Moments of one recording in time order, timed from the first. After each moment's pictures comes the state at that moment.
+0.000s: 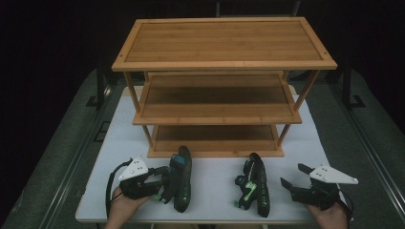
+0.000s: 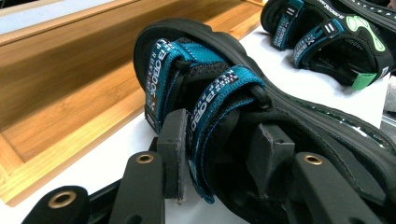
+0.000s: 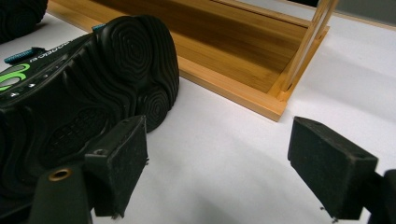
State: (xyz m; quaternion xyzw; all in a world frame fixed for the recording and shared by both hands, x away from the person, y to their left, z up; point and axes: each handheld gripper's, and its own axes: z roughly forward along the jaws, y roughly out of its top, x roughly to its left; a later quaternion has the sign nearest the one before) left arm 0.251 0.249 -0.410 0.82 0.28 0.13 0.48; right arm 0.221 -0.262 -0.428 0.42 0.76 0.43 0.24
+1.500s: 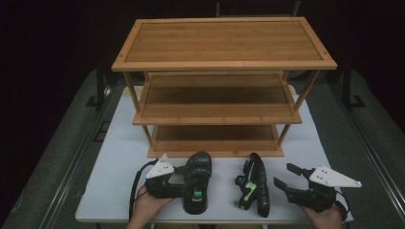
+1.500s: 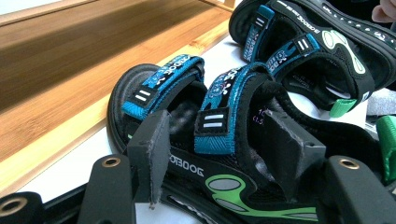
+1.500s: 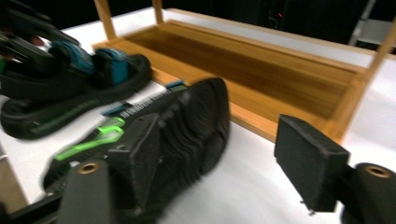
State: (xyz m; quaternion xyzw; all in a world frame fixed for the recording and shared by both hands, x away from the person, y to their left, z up) left arm 0.257 0.189 -0.420 0.82 0.27 0.09 0.49; right arm 0.210 -0.244 -0.409 0.37 0.75 0.51 0.21
